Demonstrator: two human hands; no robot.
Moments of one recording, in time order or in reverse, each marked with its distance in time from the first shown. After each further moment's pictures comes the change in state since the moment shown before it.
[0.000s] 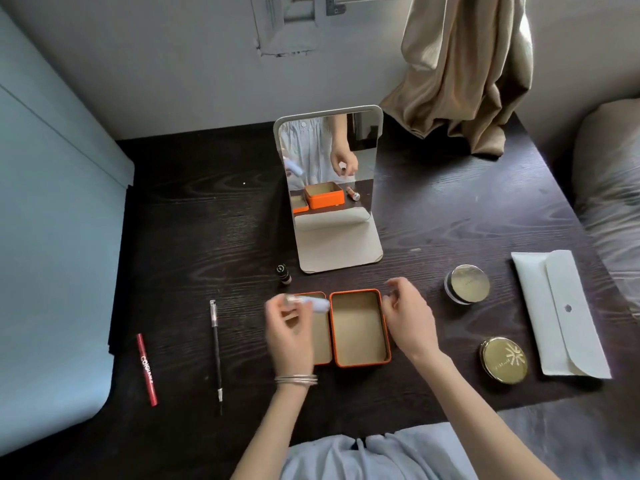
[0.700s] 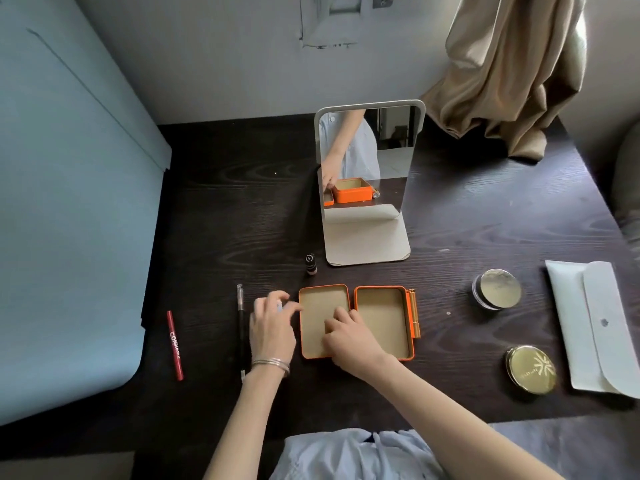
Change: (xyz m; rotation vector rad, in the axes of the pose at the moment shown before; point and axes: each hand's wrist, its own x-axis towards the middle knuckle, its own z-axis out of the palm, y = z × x) left_hand 0.039 -0.049 -0.061 0.909 -0.323 0.319; right_hand -0.031 -0.048 0.087 -0.718 -0.431 -0.875
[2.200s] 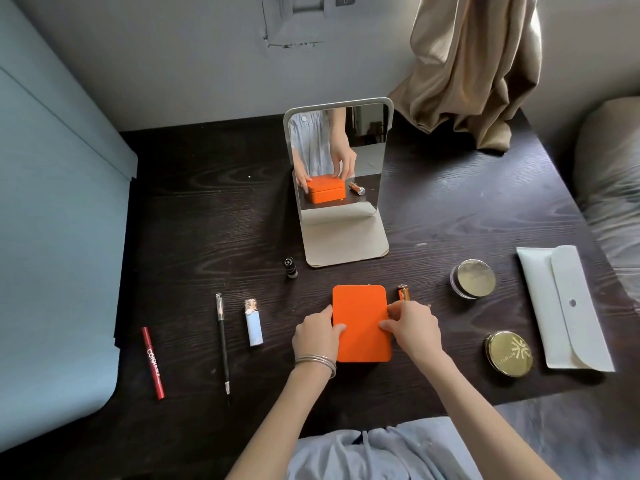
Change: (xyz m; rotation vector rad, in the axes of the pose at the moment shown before) left_hand 0.005 0.091 0.013 -0.091 -0.503 -0.151; right_hand -0.064 0.067 -0.027 0.696 0.016 1.006
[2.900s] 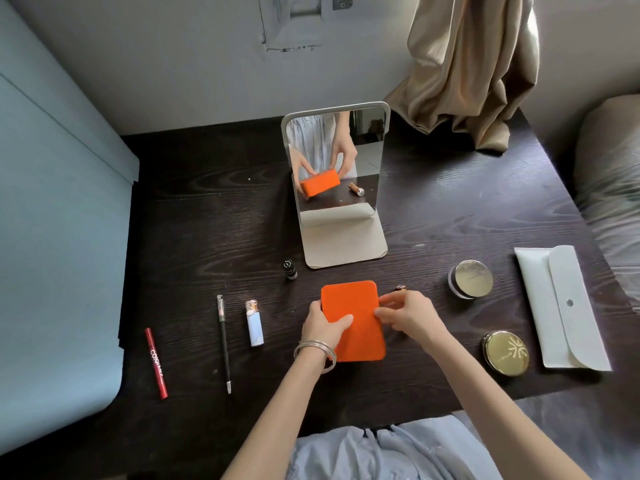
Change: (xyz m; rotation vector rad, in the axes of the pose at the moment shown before) left_hand 0.005 0.009 -0.005 -0.671 -0.106 -0.231; right_hand 0.009 -0.001 -0.021 0.316 -0.156 -0.051
